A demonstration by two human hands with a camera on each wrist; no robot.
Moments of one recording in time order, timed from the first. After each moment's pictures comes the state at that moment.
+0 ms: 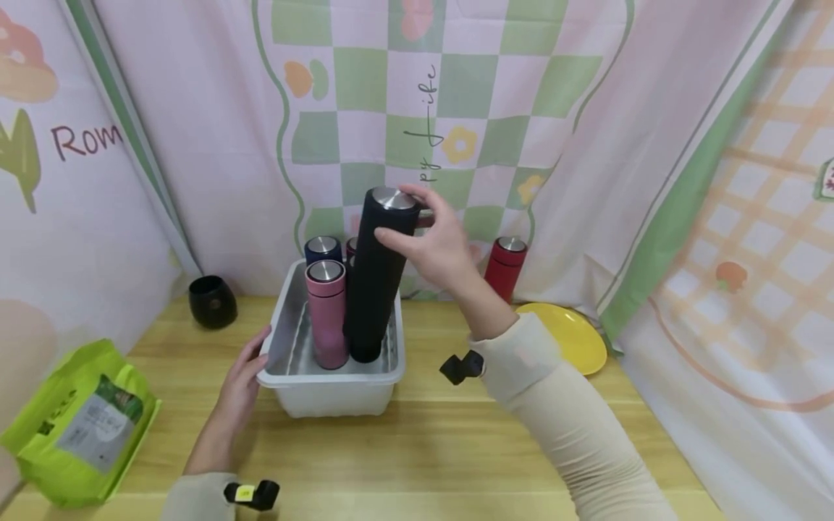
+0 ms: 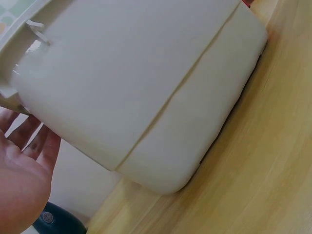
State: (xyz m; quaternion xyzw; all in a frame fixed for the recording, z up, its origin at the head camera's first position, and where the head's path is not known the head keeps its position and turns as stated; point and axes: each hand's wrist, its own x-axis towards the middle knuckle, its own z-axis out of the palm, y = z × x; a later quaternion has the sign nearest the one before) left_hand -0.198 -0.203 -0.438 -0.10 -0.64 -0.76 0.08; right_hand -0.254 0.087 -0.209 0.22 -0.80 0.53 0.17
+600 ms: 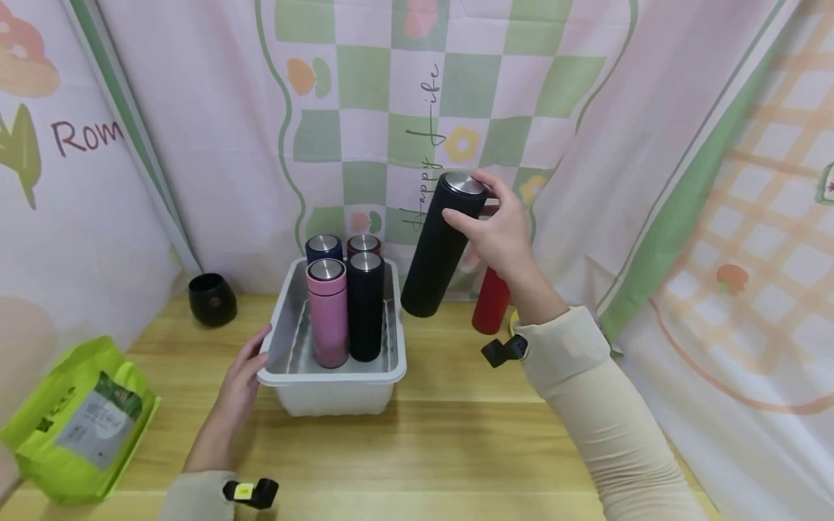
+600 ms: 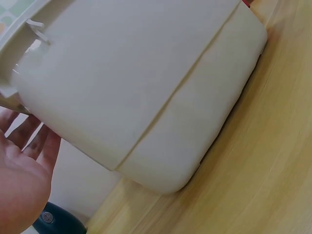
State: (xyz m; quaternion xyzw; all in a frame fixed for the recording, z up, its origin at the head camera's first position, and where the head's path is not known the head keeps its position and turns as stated) left_hand -0.199 -0.203 -0.440 -0.12 -0.63 -0.76 0.10; right_hand -0.276 0.149 -0.202 0.13 -0.82 0.50 0.23
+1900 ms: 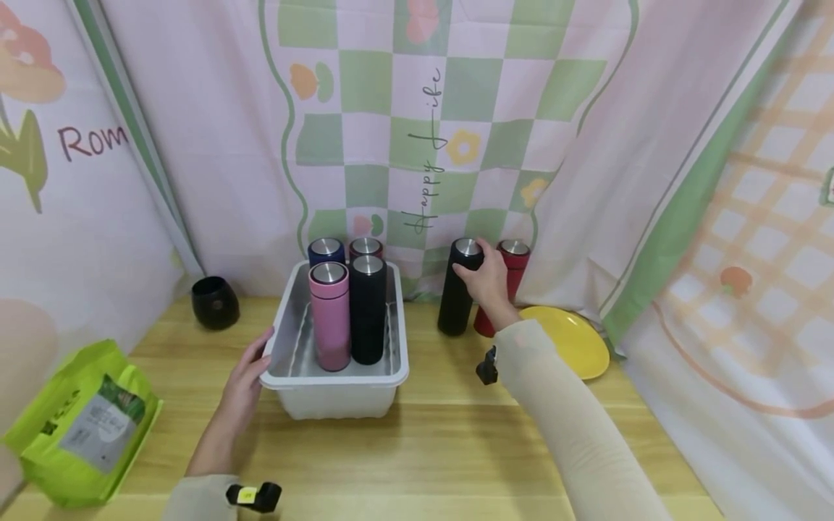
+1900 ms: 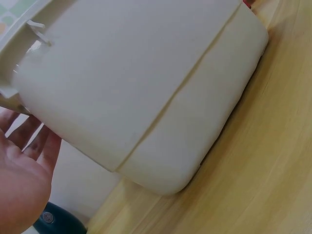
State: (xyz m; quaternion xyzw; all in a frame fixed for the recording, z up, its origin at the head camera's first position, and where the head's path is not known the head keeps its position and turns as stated) left_hand -0.198 -0.202 -0.439 -0.12 -0.63 -0.76 0.11; right_hand -0.374 0.180 -0.335 0.02 -0.90 0.38 0.21
